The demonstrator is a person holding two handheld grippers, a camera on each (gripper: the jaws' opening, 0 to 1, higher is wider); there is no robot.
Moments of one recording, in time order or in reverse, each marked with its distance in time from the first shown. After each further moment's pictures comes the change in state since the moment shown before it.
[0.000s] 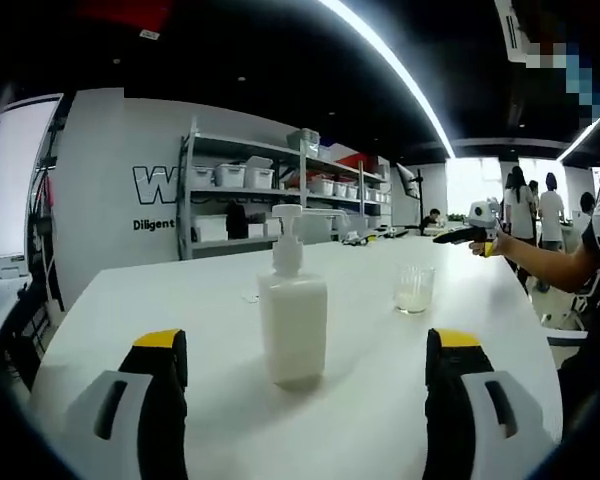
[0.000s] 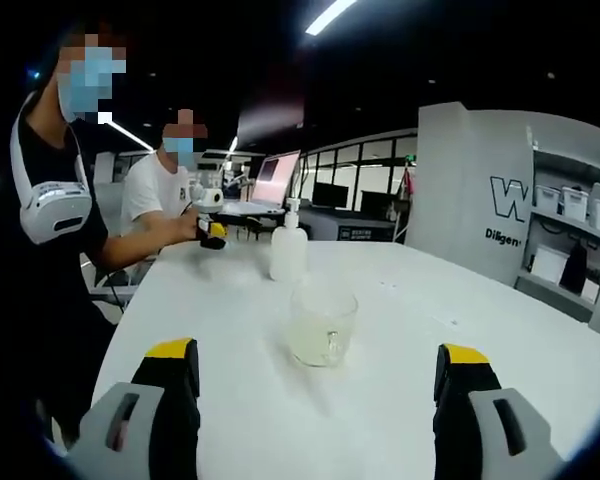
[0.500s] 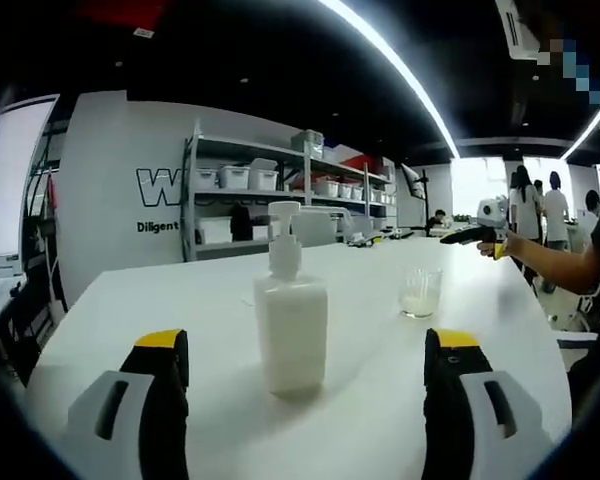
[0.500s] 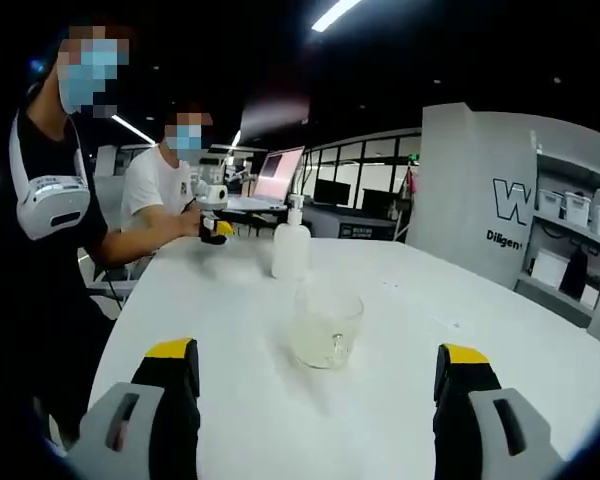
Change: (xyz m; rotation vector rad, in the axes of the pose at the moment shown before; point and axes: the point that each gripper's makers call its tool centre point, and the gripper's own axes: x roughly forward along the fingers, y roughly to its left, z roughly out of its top) left arm 0.016 -0.005 -0.003 -0.008 -0.004 0.028; right arm 0.007 0.007 0.003 -0.020 0.011 0.004
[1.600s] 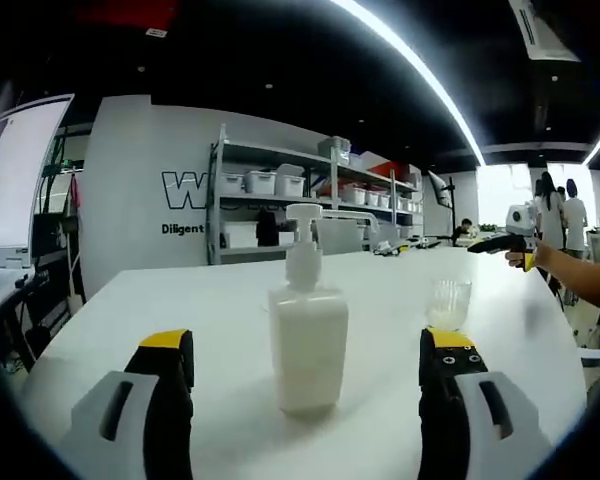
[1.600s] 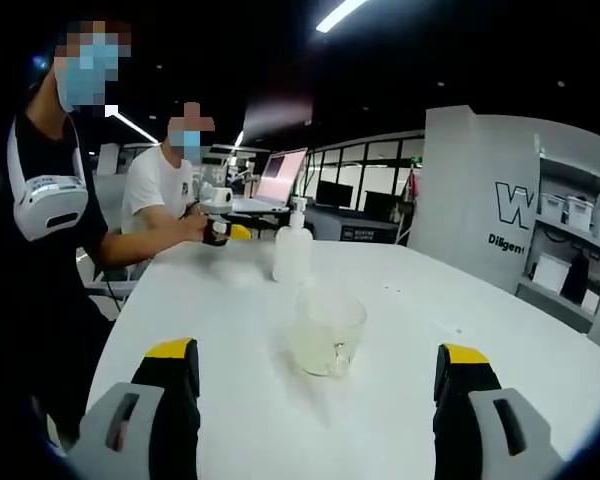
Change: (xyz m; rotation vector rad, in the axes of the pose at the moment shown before) left arm 0.021 0.010 0.003 -0.023 -0.038 0.124; right arm 0.006 -0.001 0.004 -0.013 -0.004 0.002
